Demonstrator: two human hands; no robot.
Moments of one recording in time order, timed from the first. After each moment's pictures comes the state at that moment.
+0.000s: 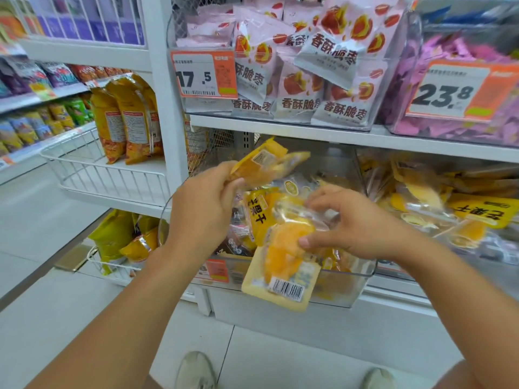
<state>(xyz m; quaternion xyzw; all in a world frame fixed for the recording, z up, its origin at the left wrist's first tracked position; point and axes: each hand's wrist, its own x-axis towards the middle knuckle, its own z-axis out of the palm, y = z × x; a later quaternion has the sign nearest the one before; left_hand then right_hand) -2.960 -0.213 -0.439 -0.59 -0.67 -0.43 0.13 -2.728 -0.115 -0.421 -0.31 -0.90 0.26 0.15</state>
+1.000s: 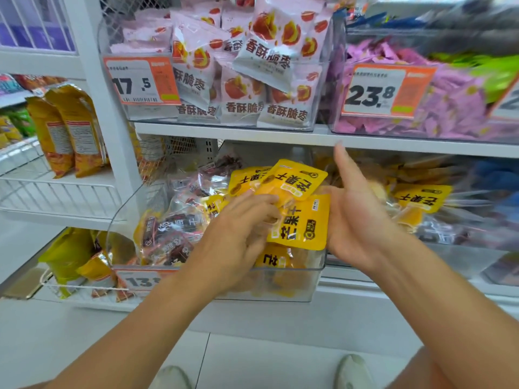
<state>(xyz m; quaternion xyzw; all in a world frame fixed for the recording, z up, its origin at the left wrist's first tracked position) -2.883 -0.187 -0.468 -0.77 -0.46 -0.44 0.01 -2.697 -0.140 -0.403 -0.31 -0.41 0.78 0.34</state>
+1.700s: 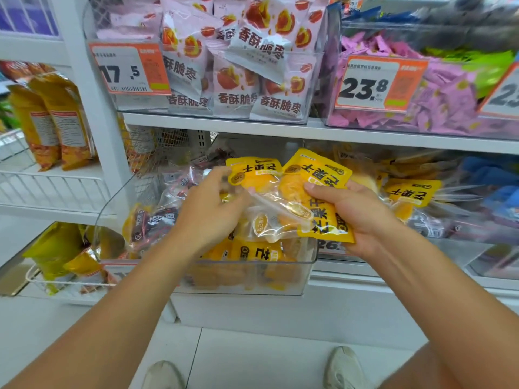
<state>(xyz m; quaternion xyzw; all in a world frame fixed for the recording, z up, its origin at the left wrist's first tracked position) -2.891 -0.175 -0.442 -0.56 -0.68 -0.43 -0.20 -2.682 -0.120 -0.420 -0.44 -0.42 0.66 0.44</state>
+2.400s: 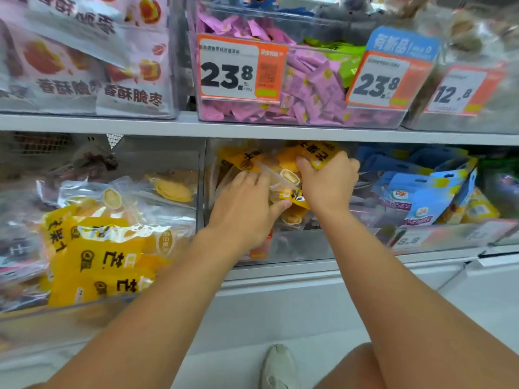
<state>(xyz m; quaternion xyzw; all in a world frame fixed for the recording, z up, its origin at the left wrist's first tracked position) -2.704 -0.061 -0.462 -0.77 -0.60 -0.21 0.02 -2.561 -0.014 -0.441 -0.72 -0.50 0.08 0.47</state>
